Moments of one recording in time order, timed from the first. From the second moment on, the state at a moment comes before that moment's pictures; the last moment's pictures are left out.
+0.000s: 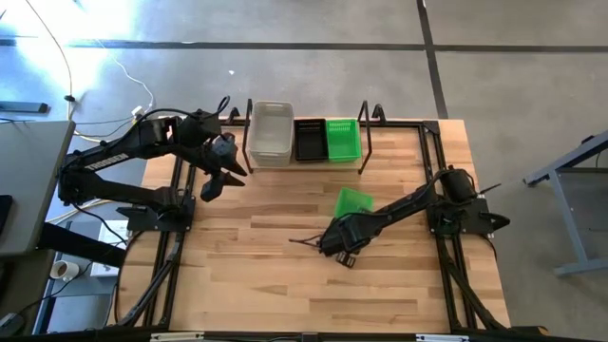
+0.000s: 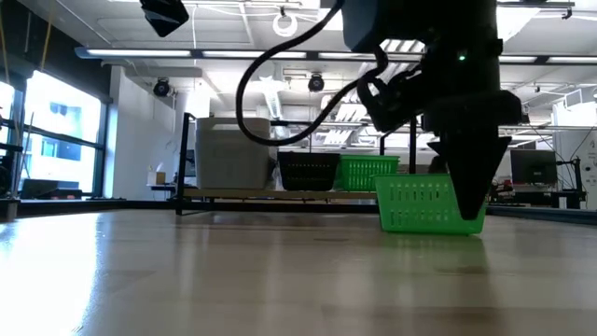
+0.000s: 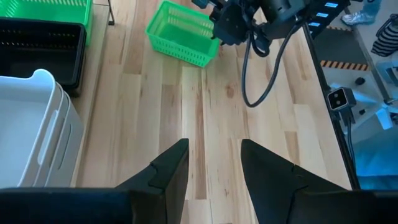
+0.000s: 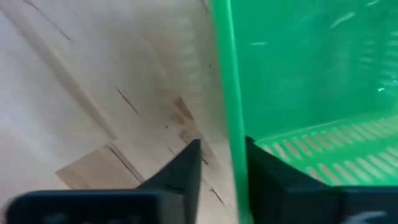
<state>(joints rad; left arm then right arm) 0.42 1.04 1.23 -1.04 0.37 0.13 0.33 1.95 1.33 -1.03 0.10 0.79</state>
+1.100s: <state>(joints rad) 0.42 1.04 1.23 -1.04 0.37 0.13 0.28 1.81 1.62 -1.23 0.37 0.36</state>
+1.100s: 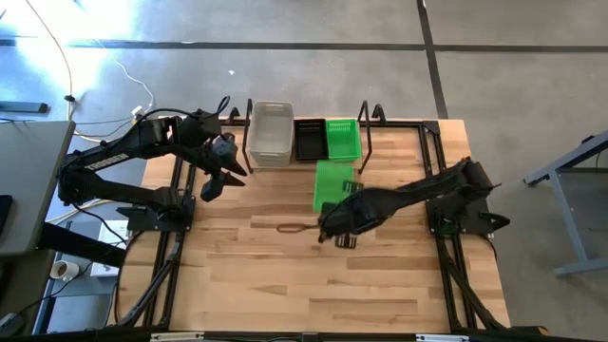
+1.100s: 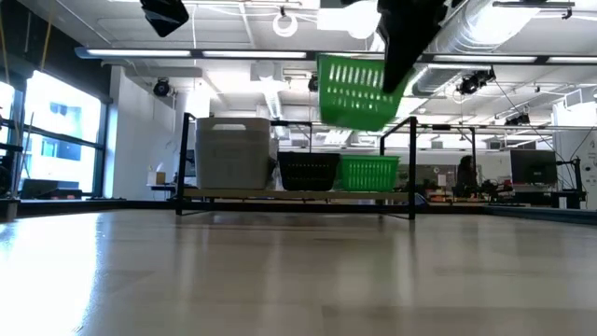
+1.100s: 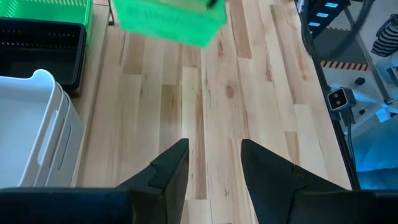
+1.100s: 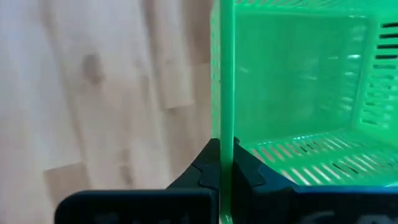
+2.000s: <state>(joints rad) 0.42 1.04 1.23 -1.01 0.24 0.08 -0.21 1.49 1.34 -1.01 0.35 -0.38</state>
